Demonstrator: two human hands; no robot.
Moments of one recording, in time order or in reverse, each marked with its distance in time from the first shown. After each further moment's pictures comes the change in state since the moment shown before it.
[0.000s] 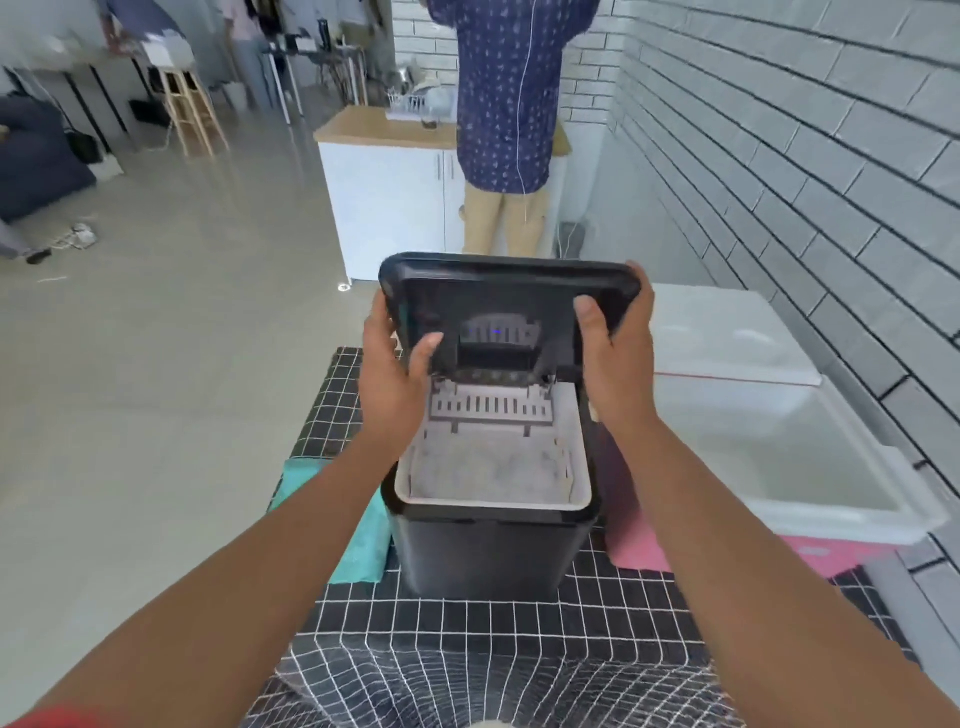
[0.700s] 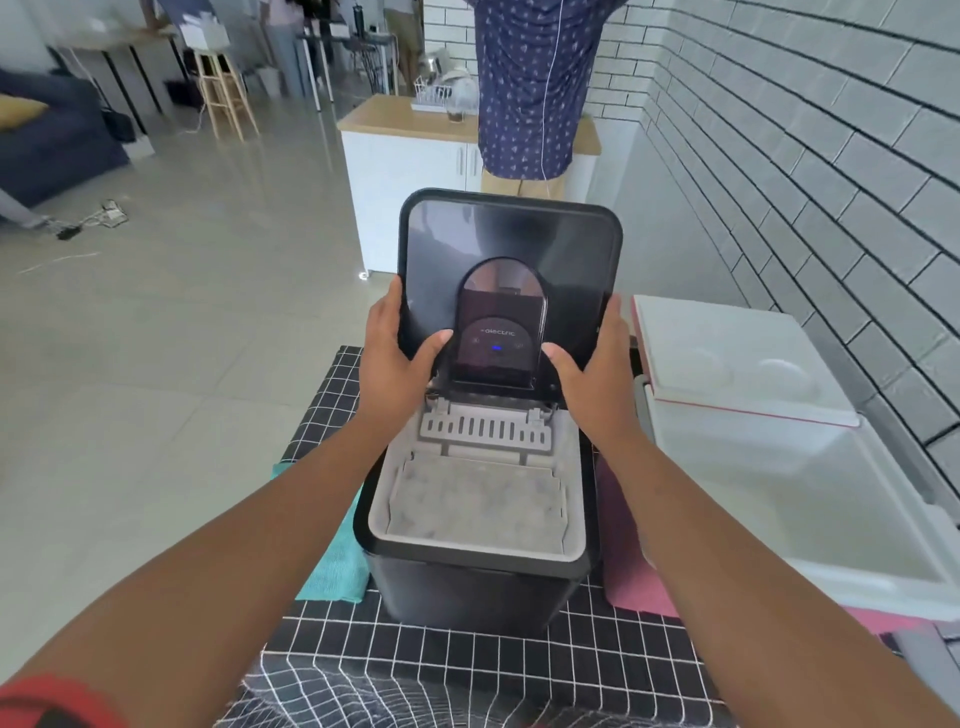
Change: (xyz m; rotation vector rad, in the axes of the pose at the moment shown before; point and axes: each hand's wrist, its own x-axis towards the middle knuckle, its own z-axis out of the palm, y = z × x) left_hand 0.047 -0.016 0.030 0.230 -0.011 -0.038; right_hand 0.042 0.061 0.023 -0.310 -0.161 0.027
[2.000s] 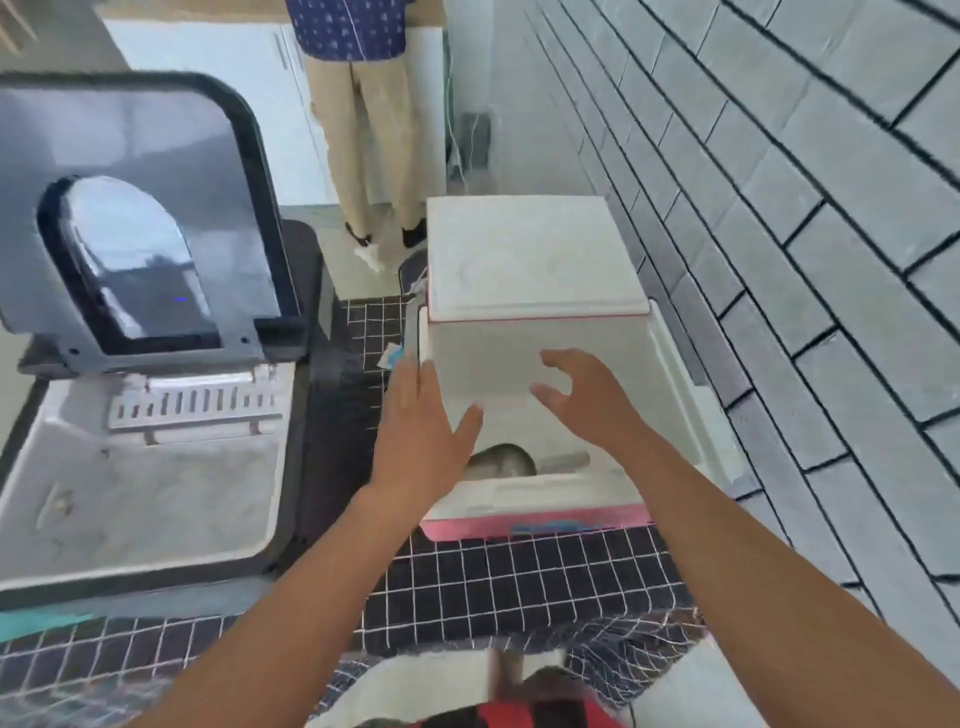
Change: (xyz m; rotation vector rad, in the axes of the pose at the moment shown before) left_hand -0.170 0.122 0.241 0.491 -0.577 0.008; right_hand -0.030 0.249 -0.204 -0.333 -0.348 0.184
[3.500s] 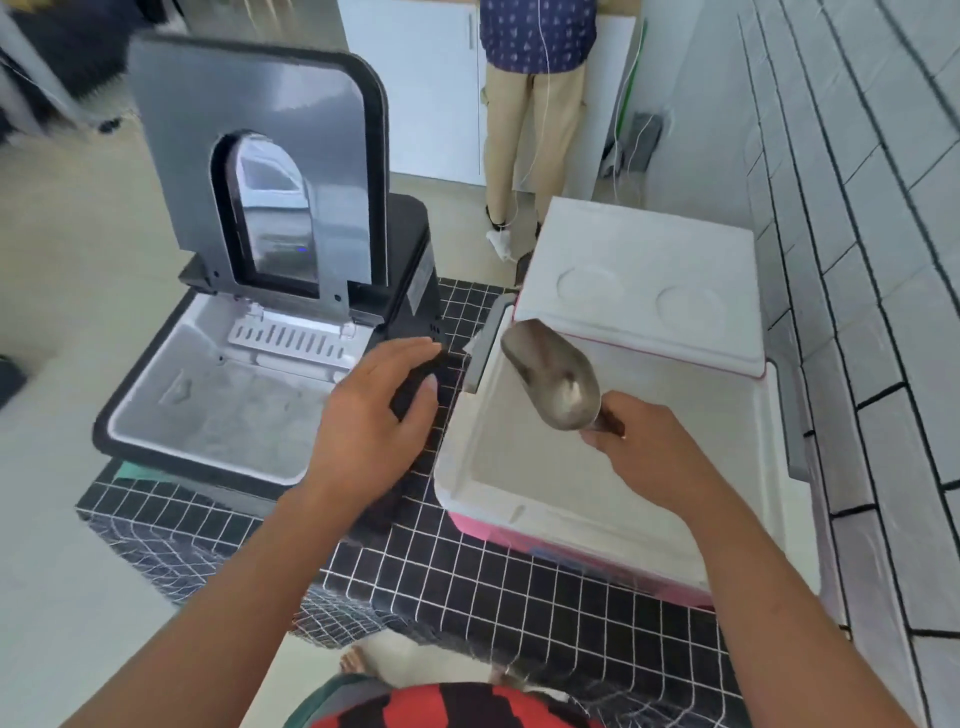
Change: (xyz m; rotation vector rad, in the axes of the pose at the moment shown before) left_hand -0.038 -0.014 -0.062 -0.175 0.429 0.019; right_hand -0.007 -0.025 -0.041 0.077 -0.374 -0.096
